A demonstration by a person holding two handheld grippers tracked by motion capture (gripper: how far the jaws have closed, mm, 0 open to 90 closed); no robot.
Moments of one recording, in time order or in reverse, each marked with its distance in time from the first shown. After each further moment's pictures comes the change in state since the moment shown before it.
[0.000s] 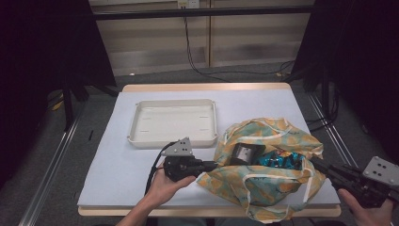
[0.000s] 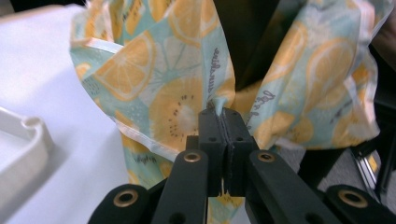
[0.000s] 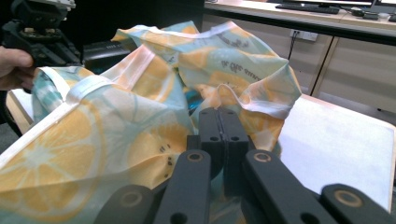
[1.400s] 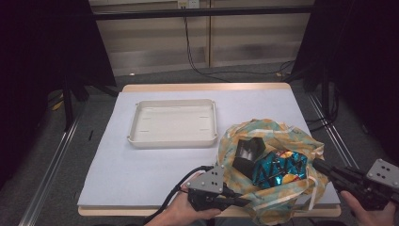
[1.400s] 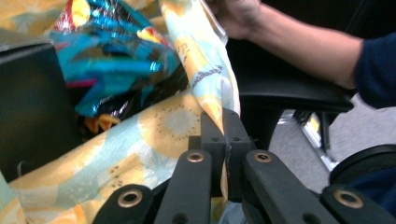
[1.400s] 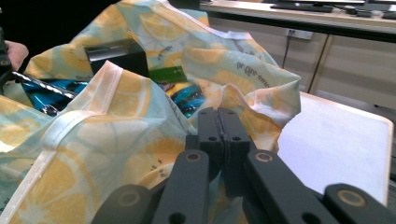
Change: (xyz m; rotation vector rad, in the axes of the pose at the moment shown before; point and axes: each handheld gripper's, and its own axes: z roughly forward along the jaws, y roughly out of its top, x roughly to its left) left arm -0.082 0.023 0.038 -0.007 -0.261 0.249; right arm 0.000 -0.005 -0.007 -0.007 -0.017 0.030
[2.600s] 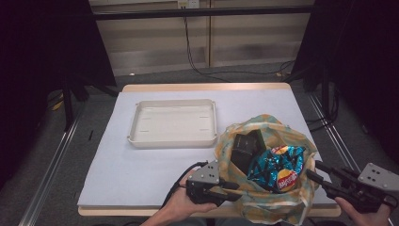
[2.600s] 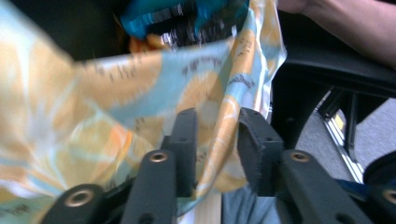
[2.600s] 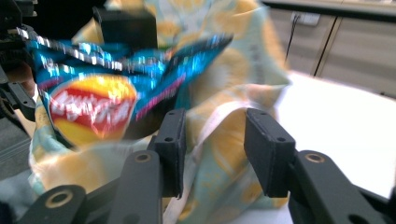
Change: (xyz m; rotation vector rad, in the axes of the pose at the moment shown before) left arm 0.026 -0.030 -0.003 0.042 0.121 -0.095; right arm -0.002 -0.017 0.006 0.046 0.016 0.003
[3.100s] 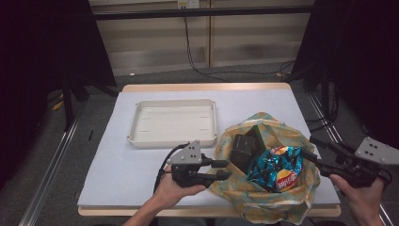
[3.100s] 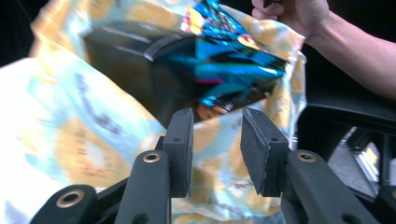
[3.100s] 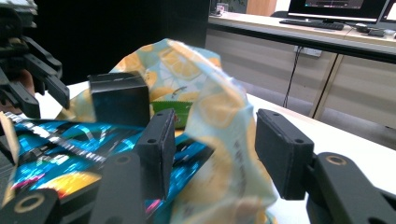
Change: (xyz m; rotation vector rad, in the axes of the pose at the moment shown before) left arm 0.020 0.023 -0.045 -0.128 0.100 -0.001; right arm -0.011 0.050 0.027 -0.080 0.027 -0.036
